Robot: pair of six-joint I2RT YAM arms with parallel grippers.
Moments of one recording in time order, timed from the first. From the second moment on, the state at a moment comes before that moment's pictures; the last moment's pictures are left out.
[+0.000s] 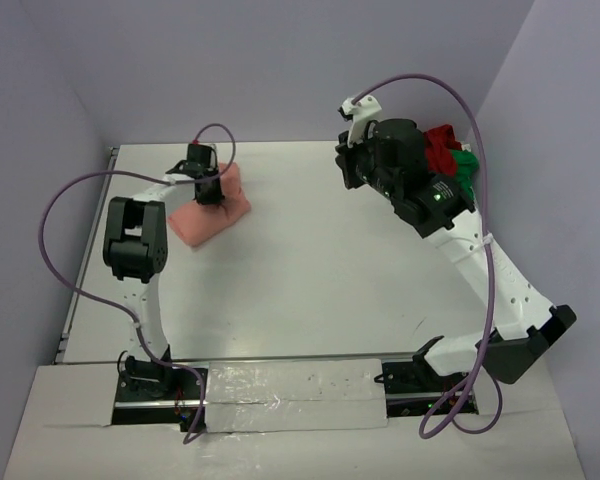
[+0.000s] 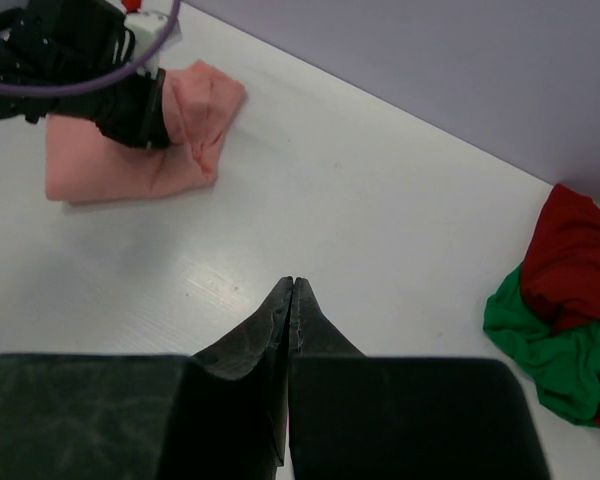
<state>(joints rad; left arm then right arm) -0.21 2.13 1.54 -0.33 -0.04 -0.26 0.60 1.33 1.62 -0.61 0.12 -0.03</state>
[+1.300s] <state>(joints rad) 0.11 1.60 1.31 -0.49 -0.01 -0.17 0.55 1.24 1.59 -0.62 0.05 -0.01</state>
